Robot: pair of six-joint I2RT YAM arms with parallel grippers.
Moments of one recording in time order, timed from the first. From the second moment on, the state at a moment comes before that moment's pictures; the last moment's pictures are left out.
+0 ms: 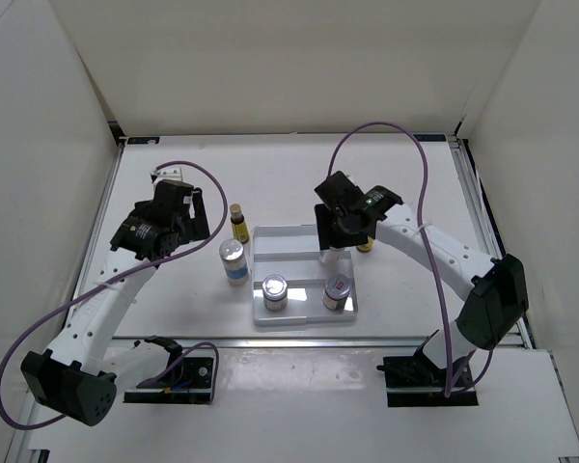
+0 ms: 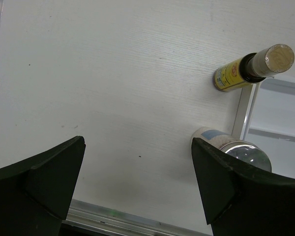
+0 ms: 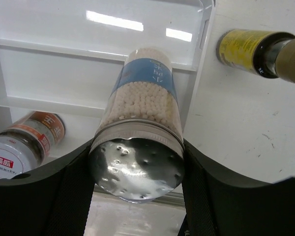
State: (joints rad) left arm -0.36 1.08 1.13 -0.89 -0.45 -0.37; right arm 0.76 1.55 1.39 -0.96 0.20 0.50
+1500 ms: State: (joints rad) left arm -0.36 1.13 1.12 -0.86 -0.38 -0.35; right arm 0.79 1.33 1.46 -1.16 0.24 0.56
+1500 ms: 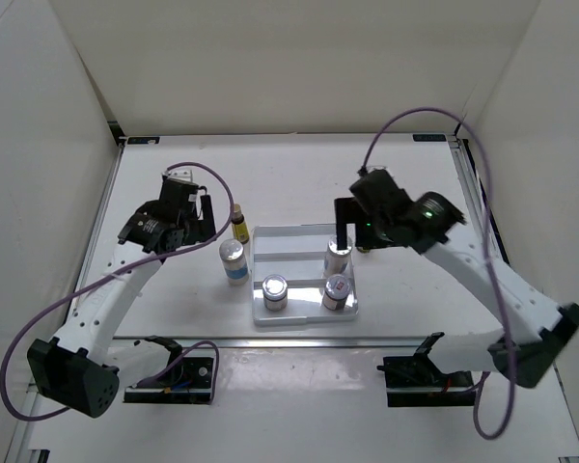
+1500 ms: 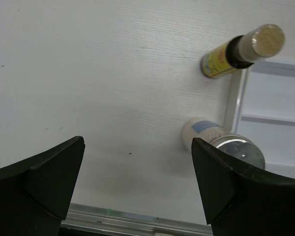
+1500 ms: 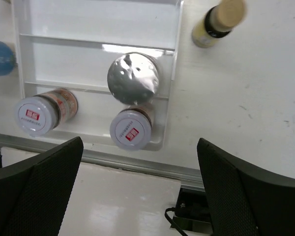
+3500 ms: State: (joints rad) left arm -0.75 1.50 1.45 -0.92 -0.21 -0.58; right arm 0.78 0.80 1.07 -1.28 0.63 0.57
